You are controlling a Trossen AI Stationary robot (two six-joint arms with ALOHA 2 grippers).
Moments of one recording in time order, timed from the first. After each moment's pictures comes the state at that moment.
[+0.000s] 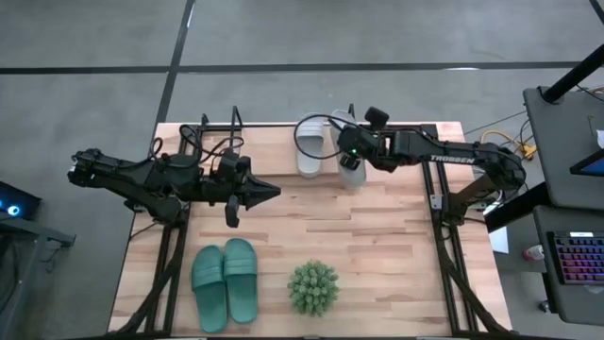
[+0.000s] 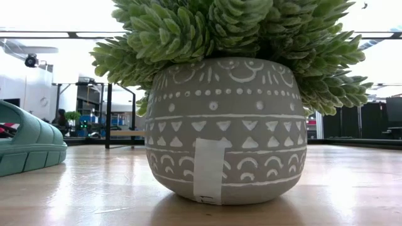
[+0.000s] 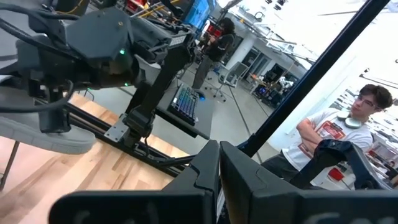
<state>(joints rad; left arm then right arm) -0.25 1.09 1.23 -0.11 -0.25 -0.59 -0.20 1.49 1.33 -0.74 0.80 -0.14</state>
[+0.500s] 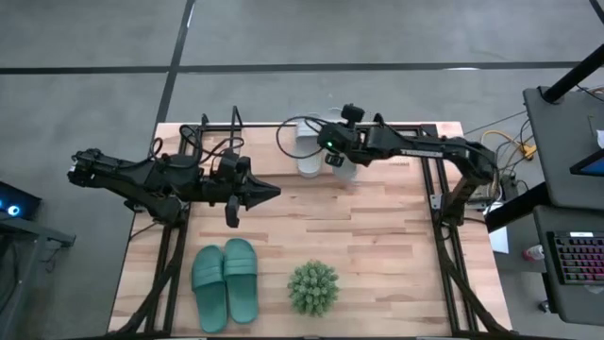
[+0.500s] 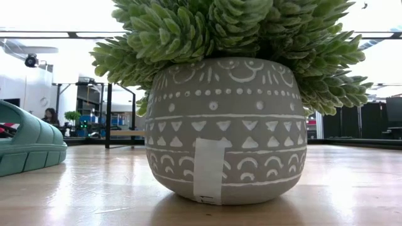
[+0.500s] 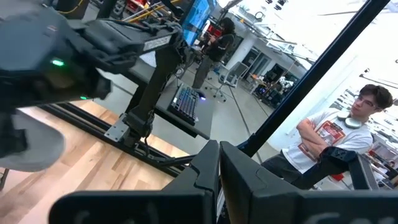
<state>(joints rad) -0.25 1.09 1.23 -0.11 -0.25 -0.59 -0.27 1.72 1.46 -0.66 0.75 -0.30</state>
